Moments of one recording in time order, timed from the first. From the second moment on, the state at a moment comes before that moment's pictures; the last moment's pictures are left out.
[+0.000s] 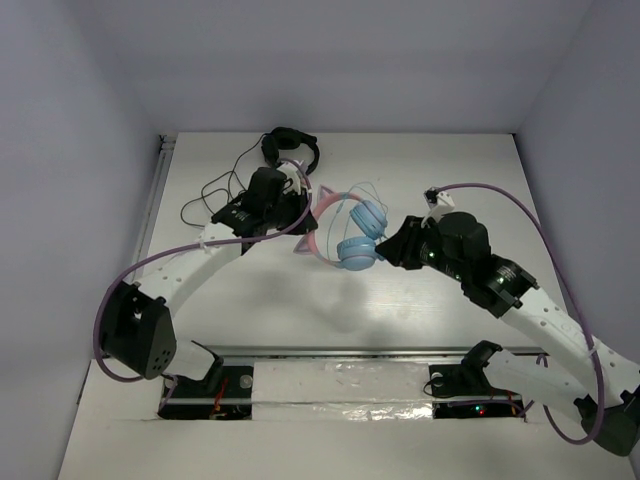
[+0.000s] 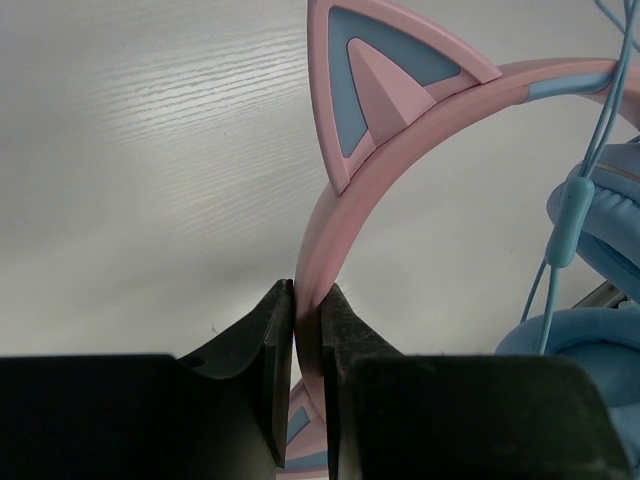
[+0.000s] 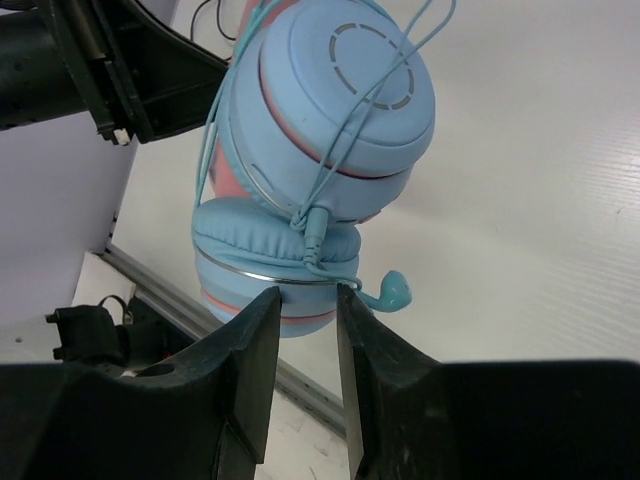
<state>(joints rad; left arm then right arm) -0.54 1.41 1.10 -0.35 0.21 -0.43 0.68 0.88 0.88 -0.39 -0.04 0.67</state>
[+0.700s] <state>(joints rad) -0.56 1.37 1.05 -0.36 0.18 -0.44 0.73 0.93 0.87 -0.38 0.10 0.67</state>
